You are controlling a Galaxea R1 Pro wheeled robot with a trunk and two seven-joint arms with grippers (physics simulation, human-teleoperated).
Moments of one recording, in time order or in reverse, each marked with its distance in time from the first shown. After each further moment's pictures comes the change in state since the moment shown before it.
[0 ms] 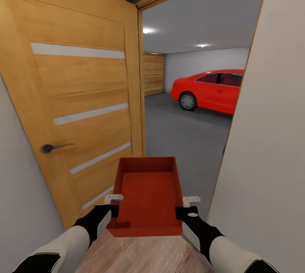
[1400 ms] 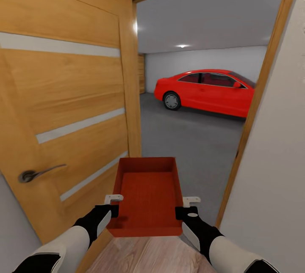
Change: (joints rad) left arm 0.000 0.001 0.000 0.000 -0.002 0.000 -0.001; right arm 0.000 0.001 -0.001 0.003 0.000 -0.003 0.000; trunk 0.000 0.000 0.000
